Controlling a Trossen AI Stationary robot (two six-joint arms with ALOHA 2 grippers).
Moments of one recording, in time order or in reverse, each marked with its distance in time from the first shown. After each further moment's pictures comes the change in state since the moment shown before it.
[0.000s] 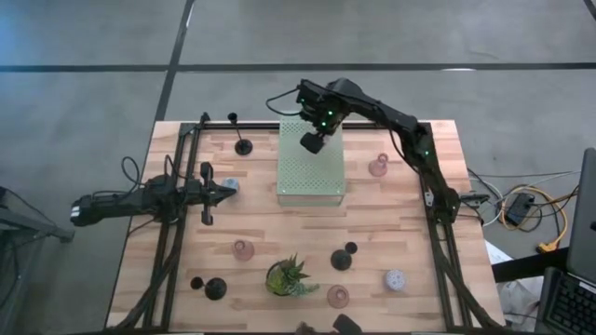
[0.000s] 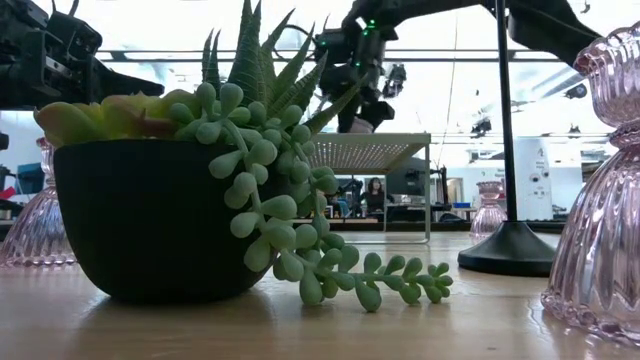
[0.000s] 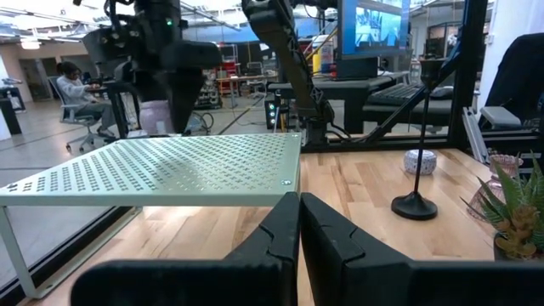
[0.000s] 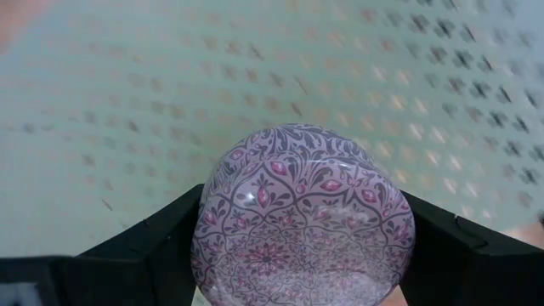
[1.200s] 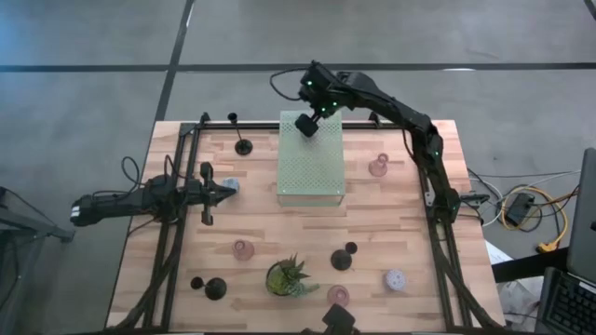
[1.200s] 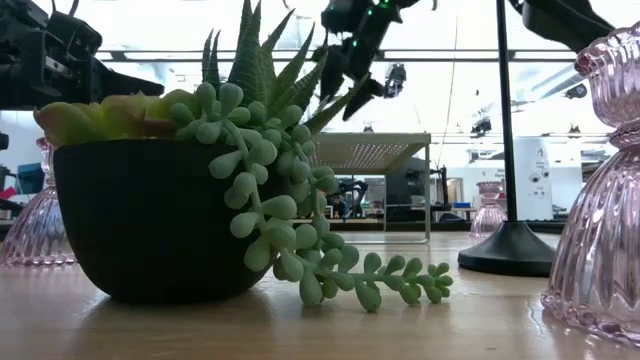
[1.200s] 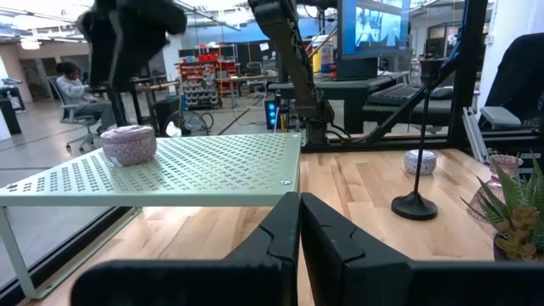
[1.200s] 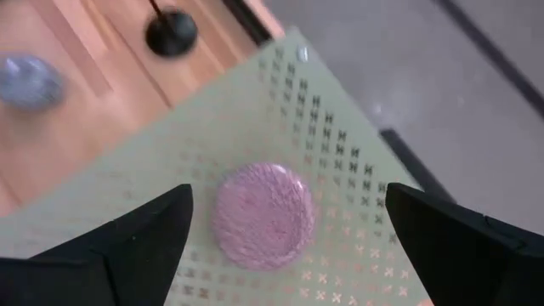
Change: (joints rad) left arm 0.000 0.000 0.000 0.001 0.000 0.000; right arm 0.002 -0.096 0.001 0.258 0.139 -0.035
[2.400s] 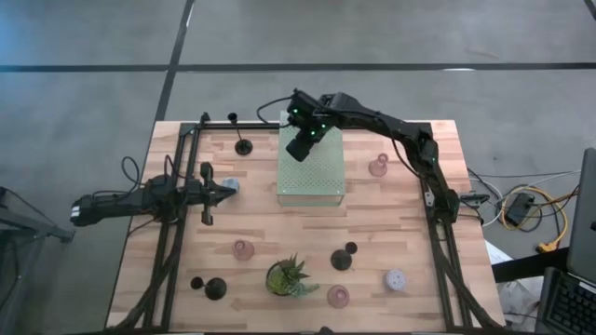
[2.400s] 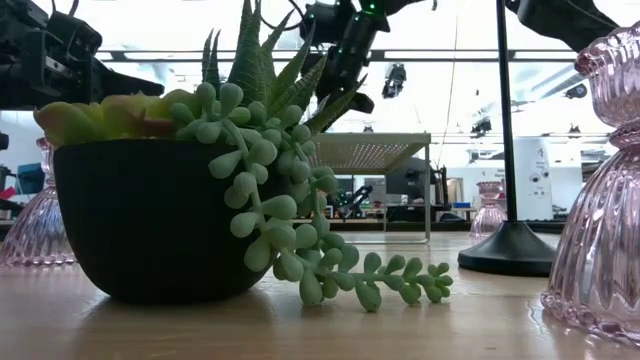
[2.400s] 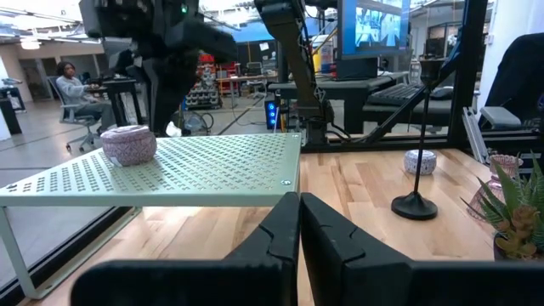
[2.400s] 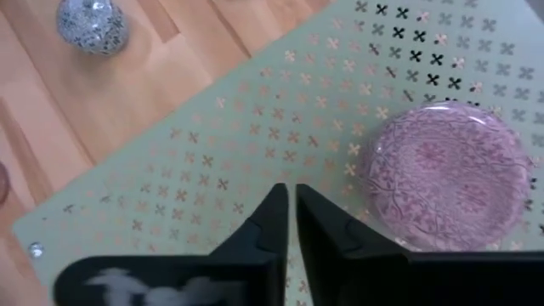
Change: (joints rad) left arm 0.000 0.000 0.000 0.000 0.000 0.000; right arm 0.104 0.020 -0.133 0.025 -0.080 0.118
